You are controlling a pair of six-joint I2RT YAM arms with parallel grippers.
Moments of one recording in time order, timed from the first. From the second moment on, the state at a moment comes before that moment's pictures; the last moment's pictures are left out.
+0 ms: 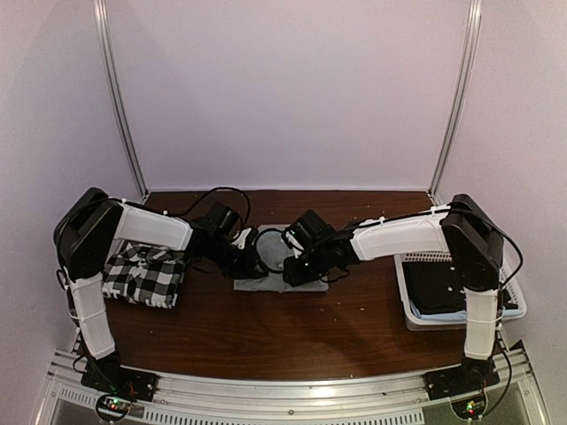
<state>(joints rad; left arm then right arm) -0.63 1.95 1.14 -0.15 0.48 -0.56 0.90 2.01 1.39 -0.32 -0.01 0.48</state>
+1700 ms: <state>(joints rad) -0.48 1.80 1.03 -0.23 0.42 -0.52 0.84 1.85 1.06 -0.20 -0.07 0.55</state>
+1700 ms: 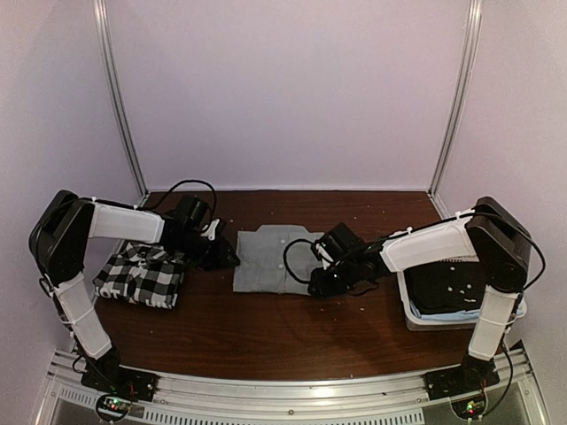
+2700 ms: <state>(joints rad) -0.46 2.02 1.26 -0.25 0.42 -0.49 0.70 1.66 1.07 -0.19 -0.08 0.54</state>
